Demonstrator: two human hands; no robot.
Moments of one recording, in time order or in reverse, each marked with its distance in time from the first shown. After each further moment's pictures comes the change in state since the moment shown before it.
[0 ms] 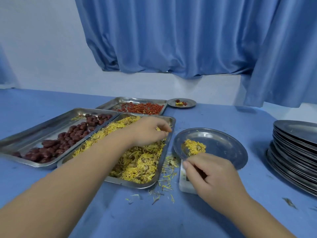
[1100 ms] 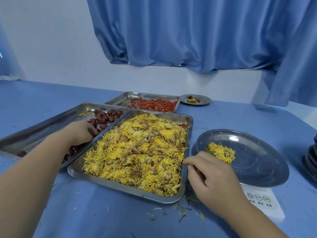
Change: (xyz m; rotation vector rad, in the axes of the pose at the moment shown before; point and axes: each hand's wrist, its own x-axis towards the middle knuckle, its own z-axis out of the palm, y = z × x) left_hand -0.060 -0.231 -0.080 0.314 0.065 -0.671; right_hand 0.030 -0.010 0.064 -0.017 -0.003 -0.030
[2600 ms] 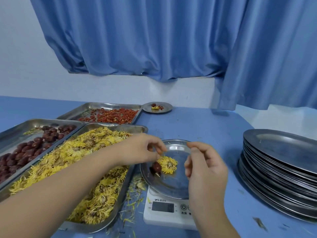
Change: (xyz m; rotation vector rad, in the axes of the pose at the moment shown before) left_hand -0.080 0.294 0.026 -0.376 -0.284 0.815; right_hand 0.010 0.039 -0.073 0.872 0.644 0.796
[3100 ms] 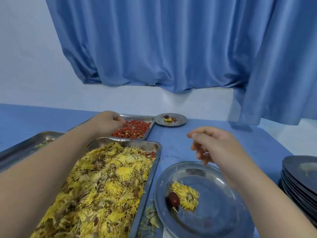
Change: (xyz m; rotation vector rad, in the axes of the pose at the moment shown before) left_hand 0.030 -0.113 -0.132 0.145 0.432 -0.434; right_hand 0.109 -0.025 0.039 -0.385 -0.478 0.160
